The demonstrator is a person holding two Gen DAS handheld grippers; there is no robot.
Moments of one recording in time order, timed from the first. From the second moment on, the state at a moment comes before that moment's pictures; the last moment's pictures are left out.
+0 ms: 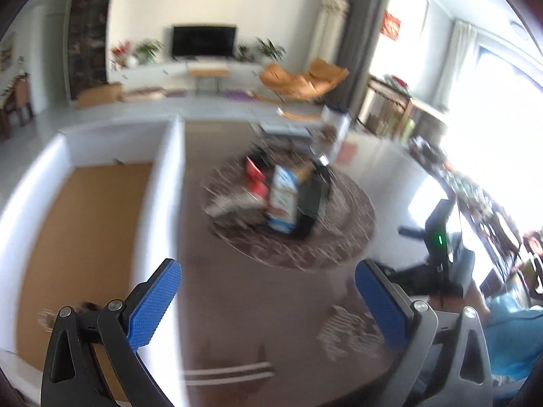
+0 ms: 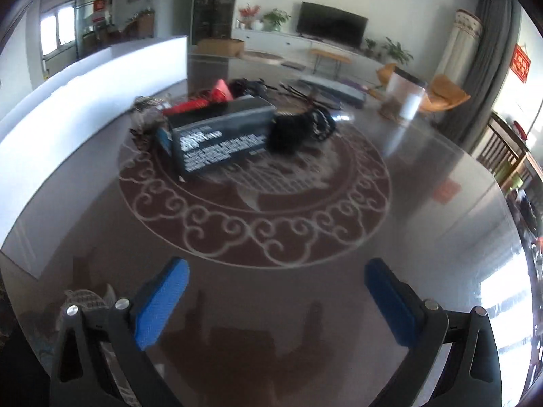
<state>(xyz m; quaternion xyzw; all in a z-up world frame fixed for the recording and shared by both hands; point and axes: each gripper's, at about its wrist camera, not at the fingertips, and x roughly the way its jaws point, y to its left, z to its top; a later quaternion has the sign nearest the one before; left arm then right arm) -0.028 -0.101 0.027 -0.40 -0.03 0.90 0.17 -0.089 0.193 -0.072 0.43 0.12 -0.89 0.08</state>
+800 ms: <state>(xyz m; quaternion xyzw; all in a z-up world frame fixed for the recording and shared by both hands) -0.117 -0.012 -0.105 -0.46 0.04 0.88 0.10 -0.147 0.189 -0.100 0.46 0.03 -0.89 0.03</state>
